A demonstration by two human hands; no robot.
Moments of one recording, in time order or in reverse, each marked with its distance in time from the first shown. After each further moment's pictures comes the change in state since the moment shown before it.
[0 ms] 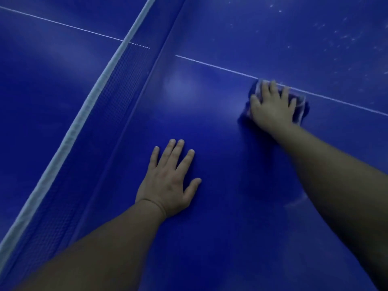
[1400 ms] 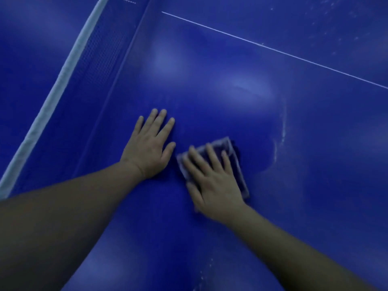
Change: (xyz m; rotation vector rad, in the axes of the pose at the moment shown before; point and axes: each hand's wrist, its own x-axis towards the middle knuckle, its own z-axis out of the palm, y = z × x) left_hand -0.047 -0.002 0.001 -0.048 -0.057 0.026; right_hand -0.317 0.008 0.064 -0.139 -0.085 -0.649
